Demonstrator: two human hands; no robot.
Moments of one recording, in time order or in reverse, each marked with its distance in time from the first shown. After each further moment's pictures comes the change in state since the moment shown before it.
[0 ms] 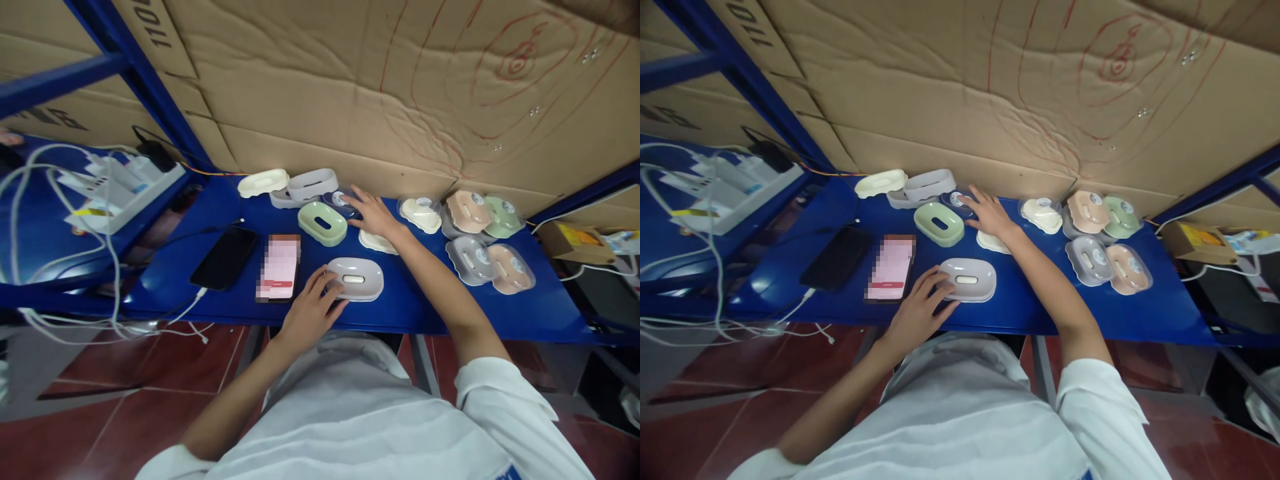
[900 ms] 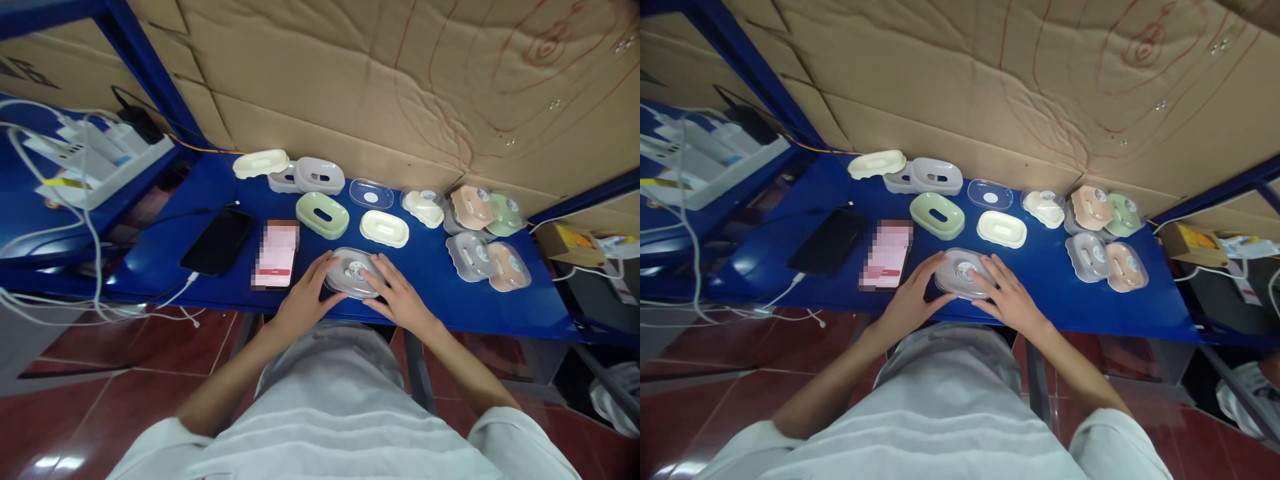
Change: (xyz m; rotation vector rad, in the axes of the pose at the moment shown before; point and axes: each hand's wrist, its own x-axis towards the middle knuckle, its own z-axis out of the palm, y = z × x) left_hand -0.006 -0.007 0.002 -0.316 -0.051 -0.248; right_hand -0.216 -0.099 0.004 0.072 0.127 -0.175
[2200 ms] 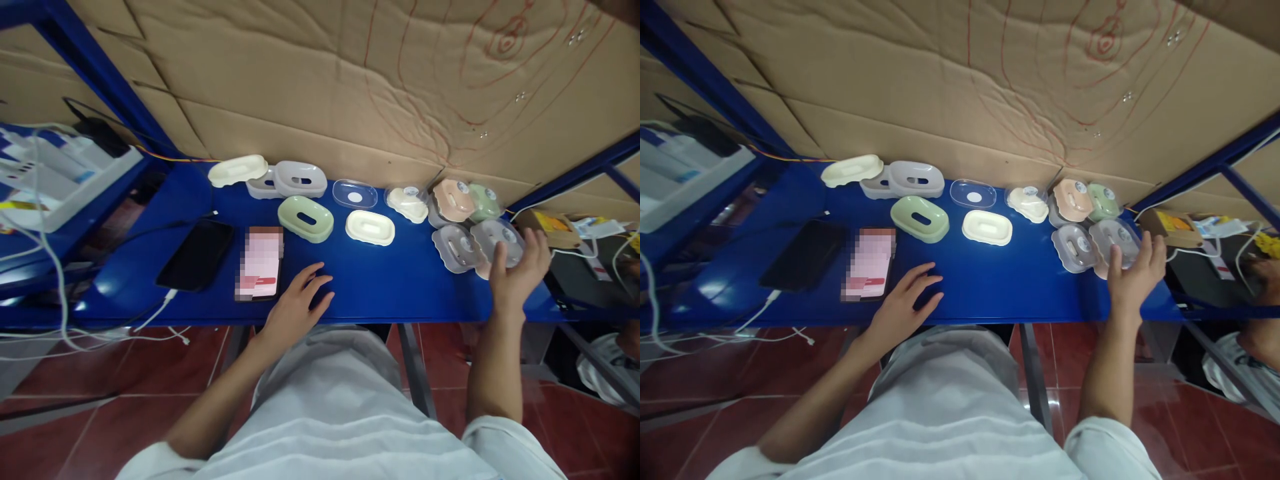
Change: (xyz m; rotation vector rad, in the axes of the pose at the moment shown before) left_hand -0.001 0.003 -0.001 0.136 -0.057 0.041; right_hand -0.145 0.158 -0.119 -0.706 0.615 0.873
